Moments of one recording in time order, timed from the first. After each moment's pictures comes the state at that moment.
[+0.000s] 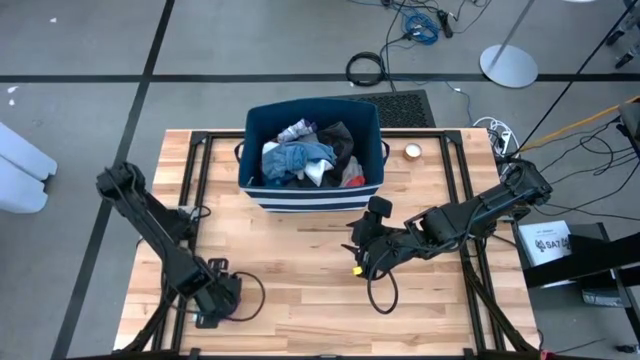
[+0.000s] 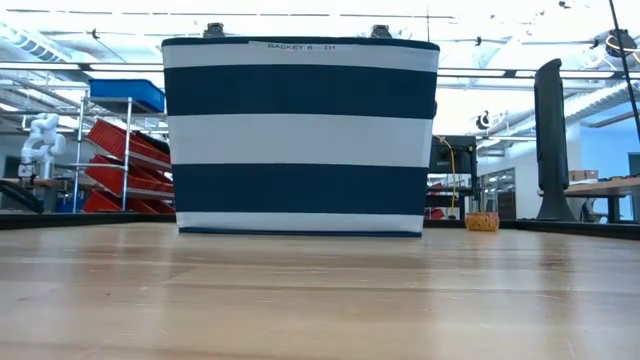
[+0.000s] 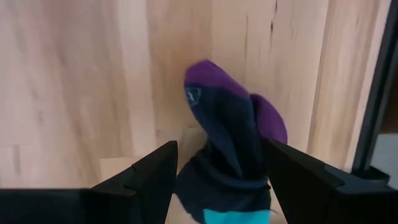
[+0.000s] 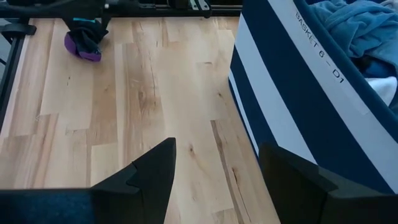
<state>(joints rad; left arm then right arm) -0.87 1.40 0.86 -0.80 0.08 -0.89 0.44 1.54 1.48 -0.77 0.58 0.40</state>
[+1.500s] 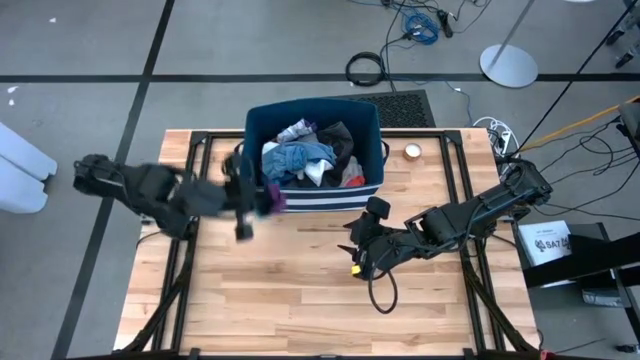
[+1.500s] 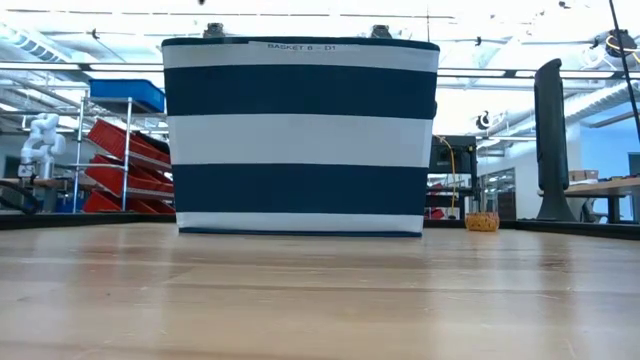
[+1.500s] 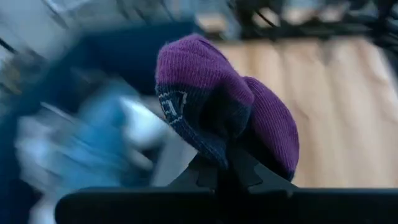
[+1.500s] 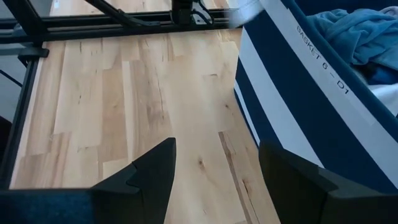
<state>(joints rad) -0.34 1.14 1.37 -0.87 -0.51 -0.17 0.44 1.54 1.48 -0.72 0.58 0.42</state>
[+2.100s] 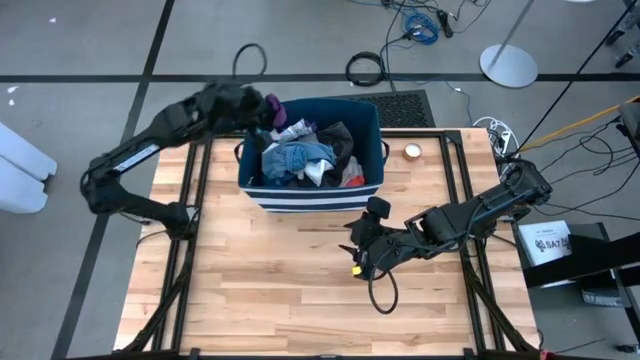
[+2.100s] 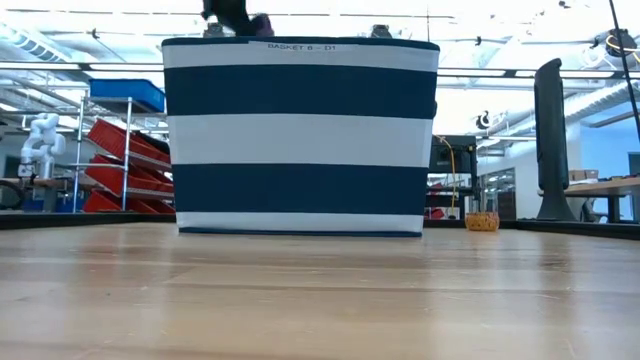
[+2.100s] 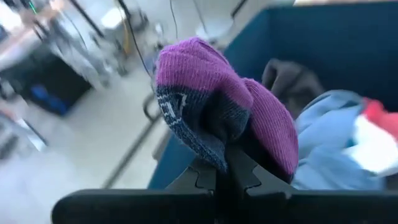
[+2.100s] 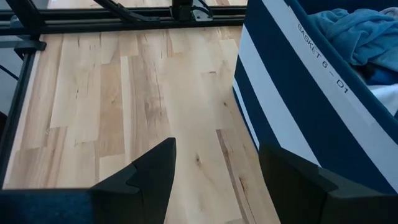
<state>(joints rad) 0.49 1.26 1.53 -0.79 -0.24 0.25 0.44 1.54 1.48 -0.72 0.58 0.40</state>
